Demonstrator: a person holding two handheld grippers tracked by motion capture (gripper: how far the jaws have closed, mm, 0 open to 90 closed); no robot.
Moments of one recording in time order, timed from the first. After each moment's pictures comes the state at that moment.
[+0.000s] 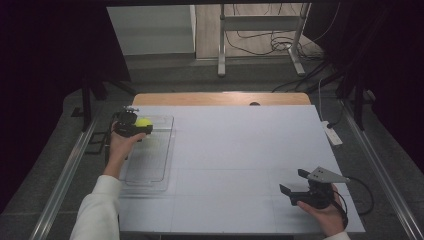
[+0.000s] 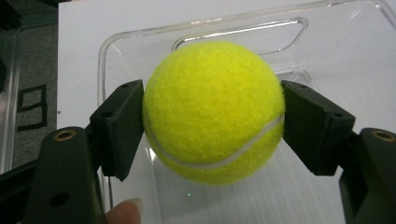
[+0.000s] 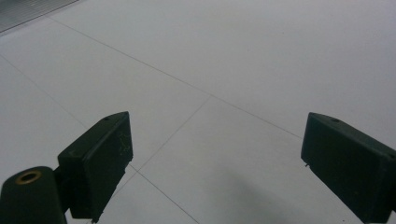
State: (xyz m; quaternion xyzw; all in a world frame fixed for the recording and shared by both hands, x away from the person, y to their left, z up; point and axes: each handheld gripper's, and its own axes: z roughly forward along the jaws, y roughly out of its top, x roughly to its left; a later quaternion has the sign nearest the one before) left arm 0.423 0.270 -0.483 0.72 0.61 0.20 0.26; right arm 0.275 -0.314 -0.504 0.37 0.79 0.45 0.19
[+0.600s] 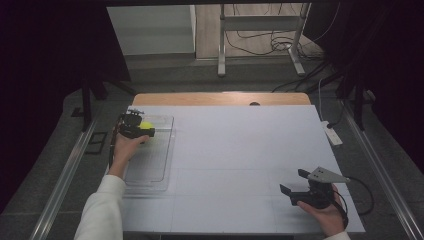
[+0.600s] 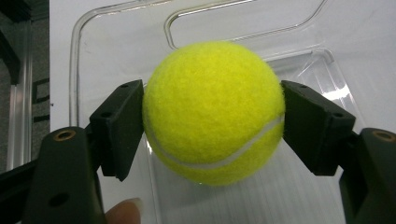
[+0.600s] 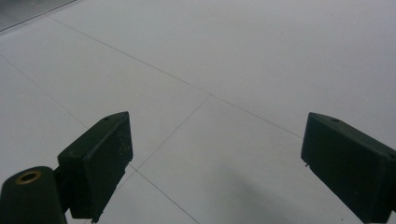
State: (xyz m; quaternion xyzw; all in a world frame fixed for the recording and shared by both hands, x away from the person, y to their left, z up) left arm 0.429 0.261 -0.496 0.73 0.62 0.20 0.23; right arm 0.276 -0.315 -0.505 0.37 0.79 0.45 0.19
